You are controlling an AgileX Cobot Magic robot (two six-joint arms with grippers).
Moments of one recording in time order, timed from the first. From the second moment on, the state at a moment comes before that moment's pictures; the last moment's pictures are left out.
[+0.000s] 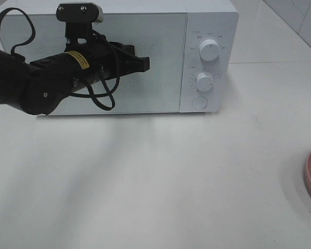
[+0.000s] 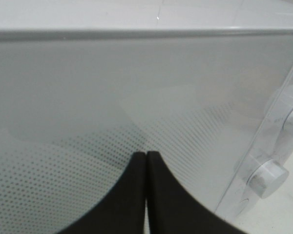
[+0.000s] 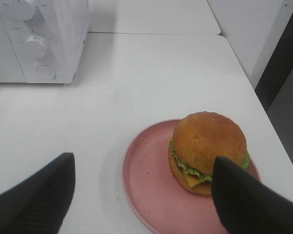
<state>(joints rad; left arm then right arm) -0.59 1.94 -1.00 -0.05 -0.64 -0.11 0.05 0.00 -0.50 -0.14 0.97 0.09</state>
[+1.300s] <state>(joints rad) -0.64 1.59 -1.02 -0.09 0.51 -0.12 0.05 0.00 -0.50 -0.14 0.97 0.09</state>
